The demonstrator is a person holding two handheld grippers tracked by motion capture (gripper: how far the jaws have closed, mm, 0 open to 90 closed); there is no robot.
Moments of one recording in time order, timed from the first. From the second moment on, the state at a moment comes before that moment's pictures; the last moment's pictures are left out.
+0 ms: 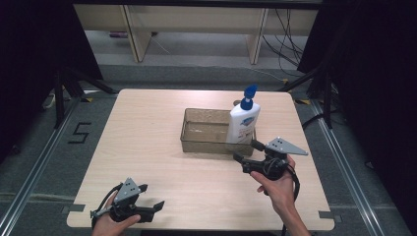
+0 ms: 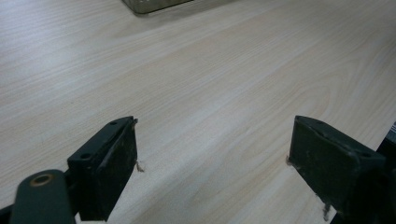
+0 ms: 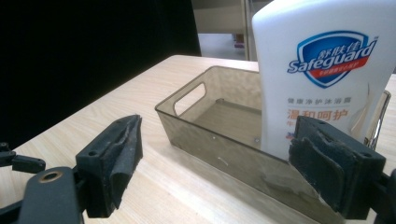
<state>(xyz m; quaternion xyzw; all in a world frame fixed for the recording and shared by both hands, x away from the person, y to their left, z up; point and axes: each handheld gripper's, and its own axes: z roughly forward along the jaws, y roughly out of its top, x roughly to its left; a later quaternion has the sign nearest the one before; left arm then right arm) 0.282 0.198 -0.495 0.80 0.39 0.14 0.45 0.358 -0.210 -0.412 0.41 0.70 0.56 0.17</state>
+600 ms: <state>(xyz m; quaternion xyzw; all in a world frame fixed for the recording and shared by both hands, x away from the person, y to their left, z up) 0.282 0.197 -0.494 0.79 0.39 0.14 0.45 0.346 -0.210 -0.422 0.41 0.71 0.55 0.16</state>
